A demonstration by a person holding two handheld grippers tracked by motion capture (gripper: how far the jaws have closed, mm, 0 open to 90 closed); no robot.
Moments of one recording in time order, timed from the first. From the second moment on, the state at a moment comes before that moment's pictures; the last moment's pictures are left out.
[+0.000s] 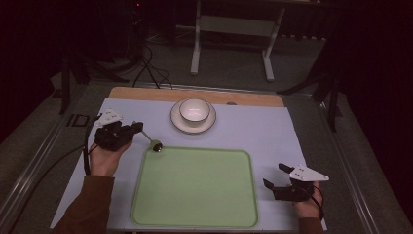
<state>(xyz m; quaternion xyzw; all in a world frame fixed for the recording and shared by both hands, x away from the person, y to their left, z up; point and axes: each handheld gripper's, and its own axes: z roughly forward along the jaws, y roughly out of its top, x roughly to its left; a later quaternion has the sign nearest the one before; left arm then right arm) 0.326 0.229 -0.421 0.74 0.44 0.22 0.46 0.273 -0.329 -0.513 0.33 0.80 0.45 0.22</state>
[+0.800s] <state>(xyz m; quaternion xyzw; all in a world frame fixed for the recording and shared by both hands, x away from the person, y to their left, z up) 0.370 0.216 -0.451 0.71 0.44 0.23 0.50 0.274 -0.329 -0.513 0.33 0.80 0.45 0.22</state>
